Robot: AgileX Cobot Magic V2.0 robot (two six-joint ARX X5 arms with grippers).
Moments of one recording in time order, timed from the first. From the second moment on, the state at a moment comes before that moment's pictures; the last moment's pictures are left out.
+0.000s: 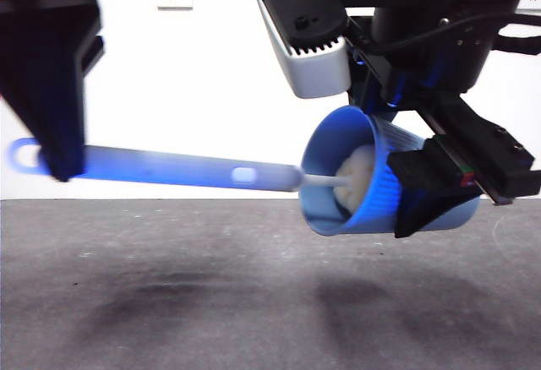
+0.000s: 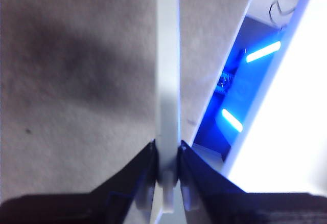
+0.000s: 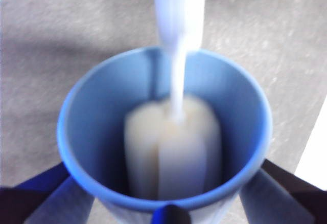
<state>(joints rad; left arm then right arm) -0.80 1.30 1.03 -1.04 0.06 0.32 1.07 1.37 0.81 -0.53 0.61 -0.91</state>
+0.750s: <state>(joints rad) -0.80 1.18 1.03 -1.20 0.00 0.31 1.07 1.37 0.81 -0.53 0.63 -0.87</state>
